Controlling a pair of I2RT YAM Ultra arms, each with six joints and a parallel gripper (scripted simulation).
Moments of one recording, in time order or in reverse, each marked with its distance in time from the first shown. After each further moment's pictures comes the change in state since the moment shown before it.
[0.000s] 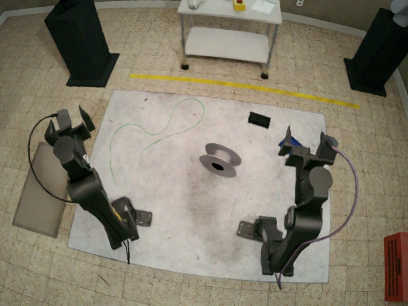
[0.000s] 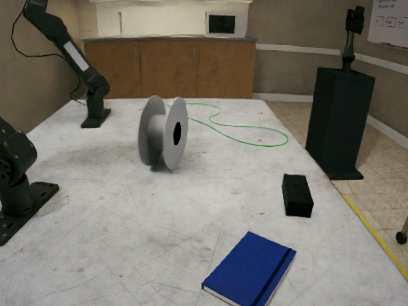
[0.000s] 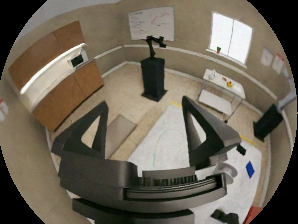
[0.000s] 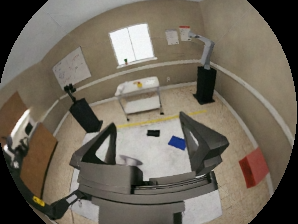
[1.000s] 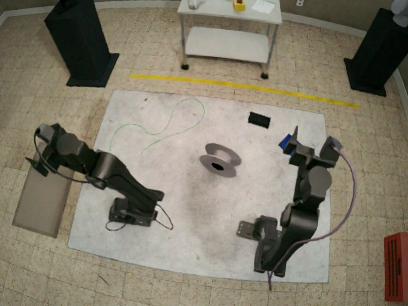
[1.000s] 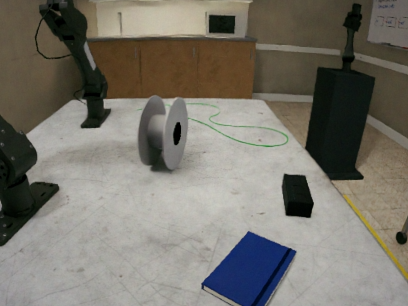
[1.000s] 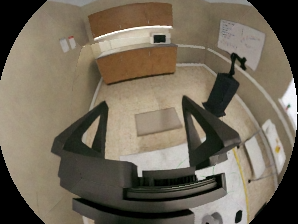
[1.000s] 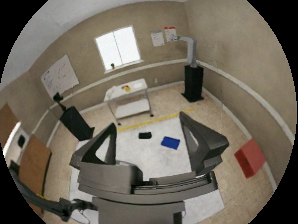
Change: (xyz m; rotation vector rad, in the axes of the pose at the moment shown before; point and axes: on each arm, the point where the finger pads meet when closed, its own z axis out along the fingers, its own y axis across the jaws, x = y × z) left arm 0.000 0.114 -0.048 -0.791 0.000 0.001; right arm 0.000 -0.022 -0.001 0.134 0.000 0.002
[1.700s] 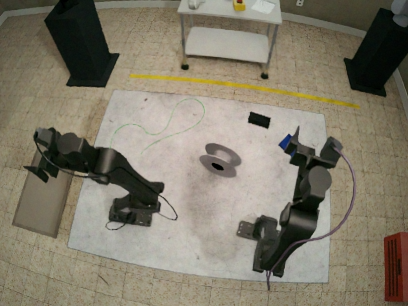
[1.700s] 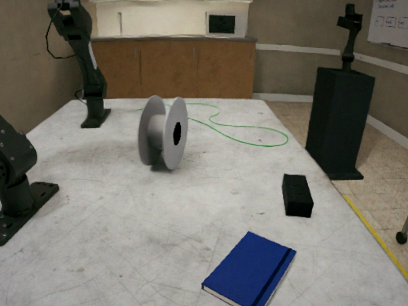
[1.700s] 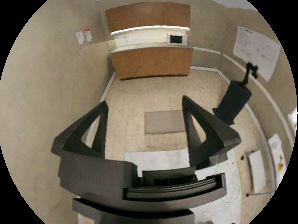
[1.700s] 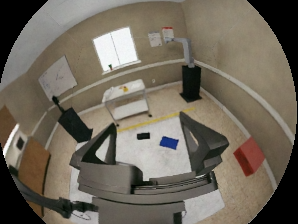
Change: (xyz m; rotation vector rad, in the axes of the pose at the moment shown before) left arm 0.000 0.024 -0.002 -0.151 0.000 0.000; right arm 0.000 -0.004 0.000 0.024 0.000 0.000
